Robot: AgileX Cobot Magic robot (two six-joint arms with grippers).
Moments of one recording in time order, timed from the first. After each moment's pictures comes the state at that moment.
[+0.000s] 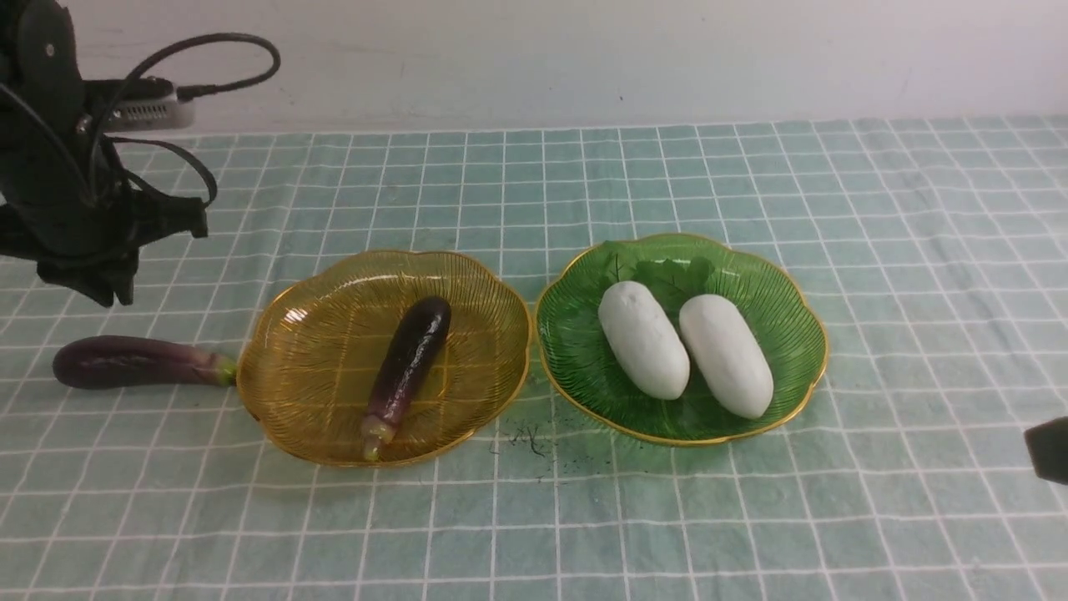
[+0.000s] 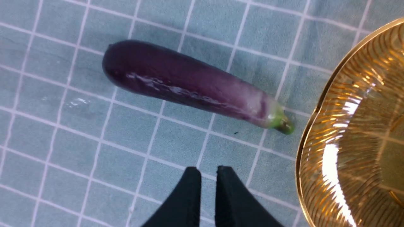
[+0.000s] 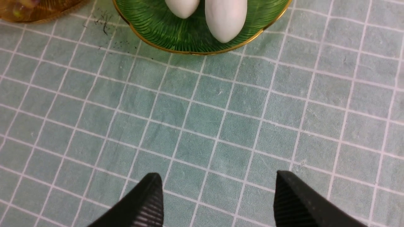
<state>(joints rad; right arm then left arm) 0.21 0.87 -0.98 0.19 1.21 -0.10 0.01 1.81 -1.53 0.23 1.11 -0.36</state>
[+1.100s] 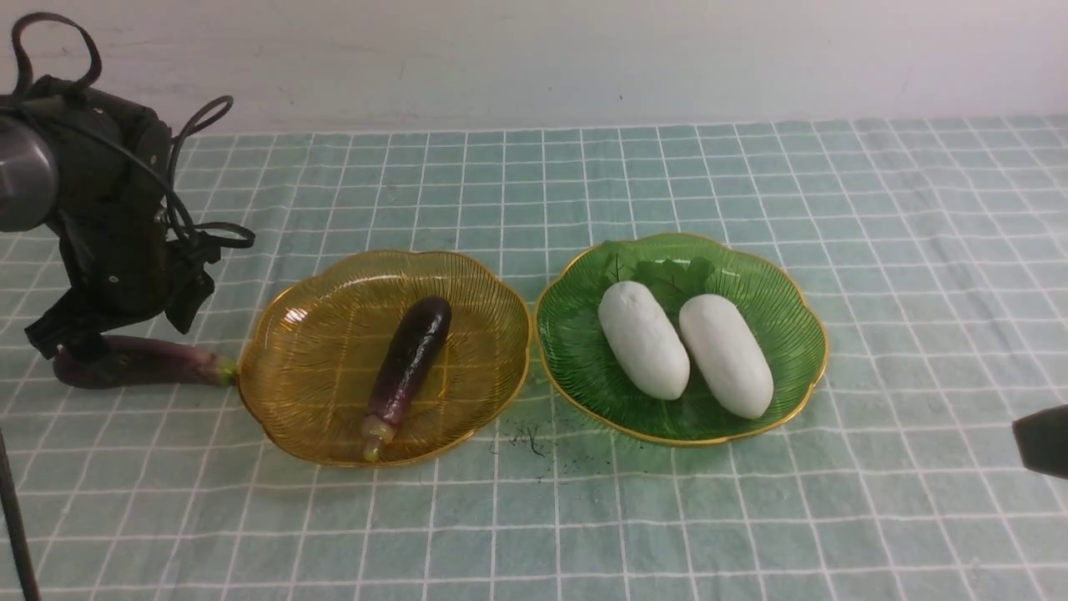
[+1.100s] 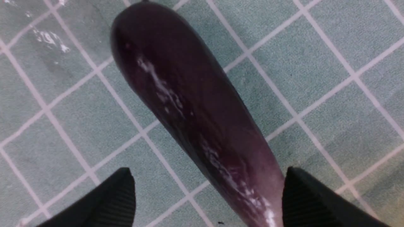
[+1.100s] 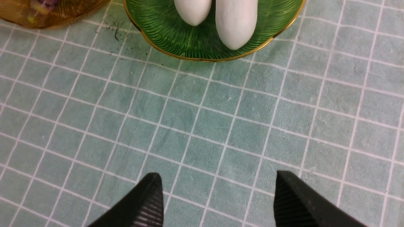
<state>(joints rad) 0.21 0.87 -0.98 0.21 1.19 -0.11 0.01 2.03 -1.53 0.38 0.99 -1.11</state>
